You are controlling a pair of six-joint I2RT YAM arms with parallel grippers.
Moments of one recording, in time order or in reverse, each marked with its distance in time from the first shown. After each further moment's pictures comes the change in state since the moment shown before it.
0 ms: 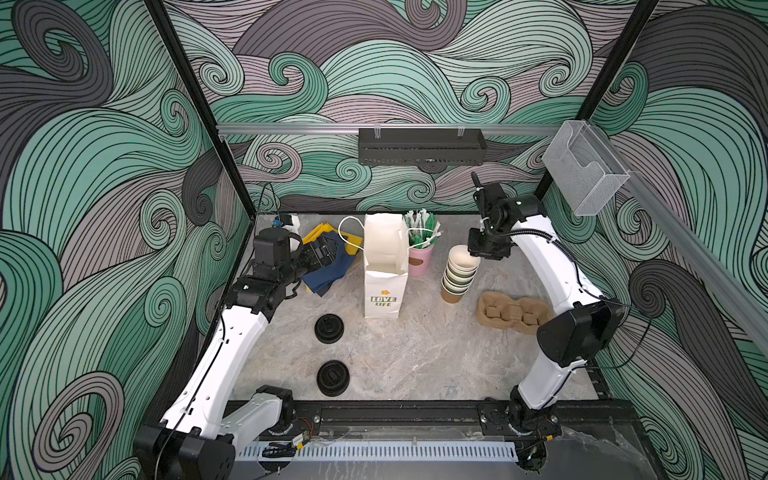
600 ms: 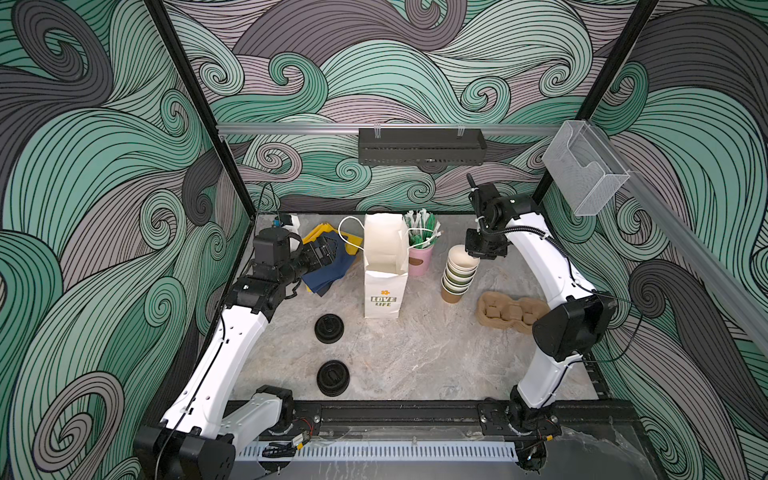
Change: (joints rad) left arm 0.000 0.000 0.000 0.000 0.000 -0.002; right arm 0.008 0.034 0.022 -0.013 0.014 0.007
